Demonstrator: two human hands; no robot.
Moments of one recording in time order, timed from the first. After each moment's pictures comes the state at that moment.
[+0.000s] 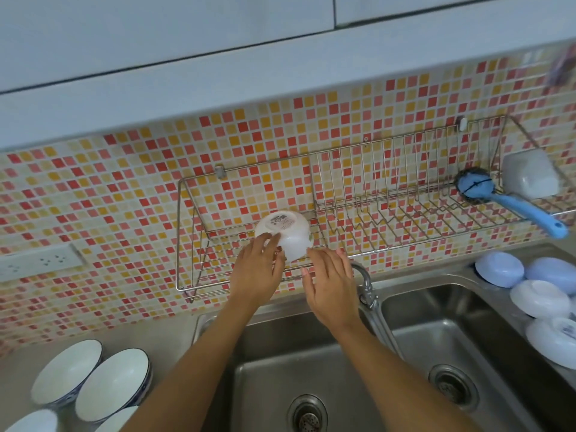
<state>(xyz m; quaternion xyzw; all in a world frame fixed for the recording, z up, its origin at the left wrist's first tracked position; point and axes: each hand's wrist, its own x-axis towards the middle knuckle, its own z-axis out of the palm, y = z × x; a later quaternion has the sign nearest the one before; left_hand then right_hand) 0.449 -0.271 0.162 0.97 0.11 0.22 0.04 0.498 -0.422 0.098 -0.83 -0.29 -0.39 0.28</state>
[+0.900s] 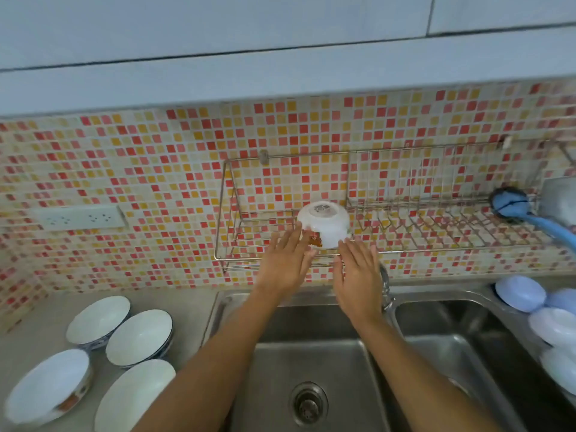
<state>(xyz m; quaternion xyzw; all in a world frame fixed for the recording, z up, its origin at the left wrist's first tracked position) 0.422 -0.267 0.153 0.99 0.07 0.15 -0.02 0.482 -0.421 0.109 -0.86 -0.26 -0.33 0.30</state>
